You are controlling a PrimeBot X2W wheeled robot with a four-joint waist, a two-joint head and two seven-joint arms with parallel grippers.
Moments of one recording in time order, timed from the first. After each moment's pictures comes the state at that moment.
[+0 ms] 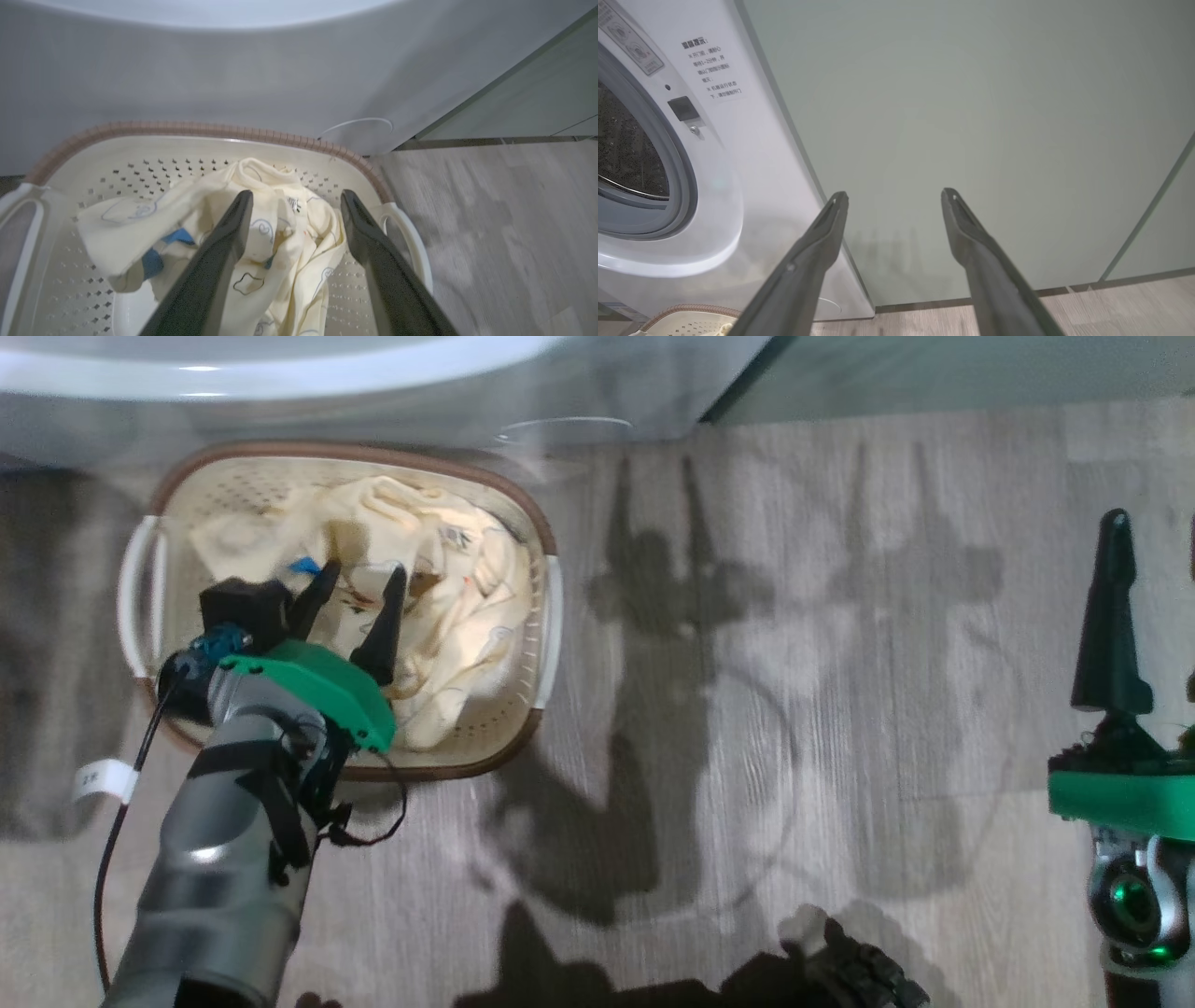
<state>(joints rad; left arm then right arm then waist) -0.63 0.11 0.04 0.81 -0.15 -0.13 -0.26 -0.22 -0.04 0.02 -0.15 0.31 0.13 -0.26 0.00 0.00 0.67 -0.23</state>
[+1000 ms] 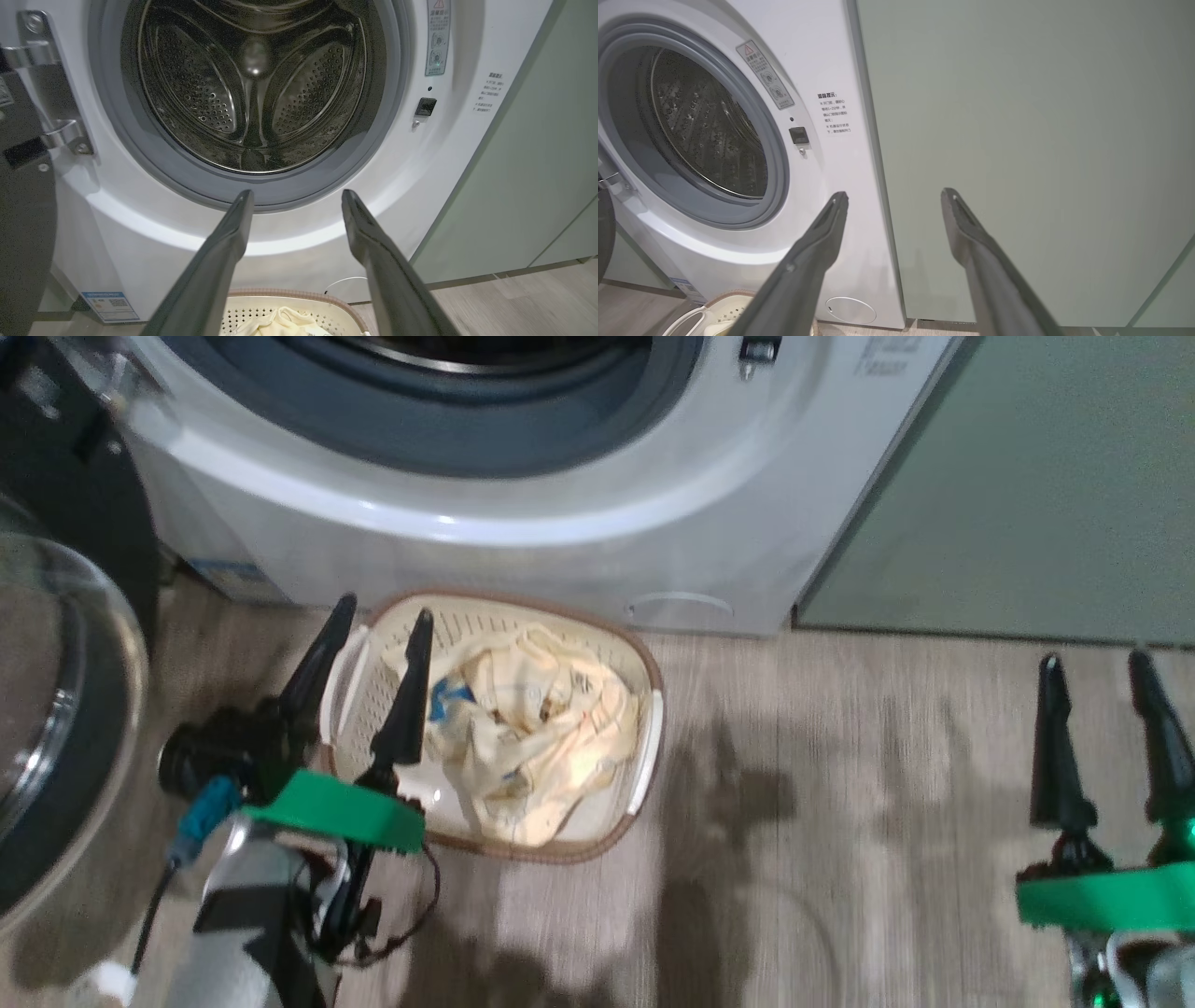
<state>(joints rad) -0.22 0.04 0.05 0.10 -0.12 -0.07 -0.26 -0.06 -0.06 0.00 -0.10 0.19 0.13 -0.26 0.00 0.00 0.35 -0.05</state>
